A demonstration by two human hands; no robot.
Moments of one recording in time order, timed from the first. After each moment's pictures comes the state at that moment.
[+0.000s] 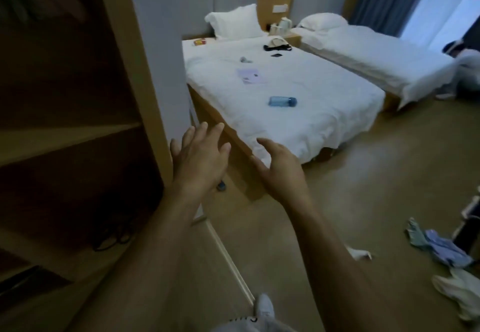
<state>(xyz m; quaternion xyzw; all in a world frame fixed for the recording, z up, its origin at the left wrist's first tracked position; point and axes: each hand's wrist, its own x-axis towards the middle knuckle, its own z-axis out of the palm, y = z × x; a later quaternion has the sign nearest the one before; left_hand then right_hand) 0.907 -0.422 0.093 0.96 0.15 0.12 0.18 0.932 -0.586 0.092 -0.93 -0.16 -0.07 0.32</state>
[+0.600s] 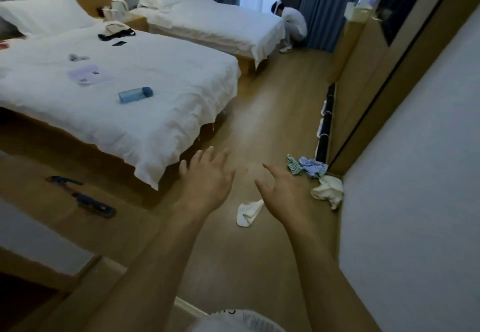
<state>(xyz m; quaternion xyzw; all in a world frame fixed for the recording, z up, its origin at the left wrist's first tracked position) 0.943 -0.784 0.051 0.97 -0.17 -0.02 0.17 0.873 -0.941 0.039 -0.94 0.17 -0.09 0.29</state>
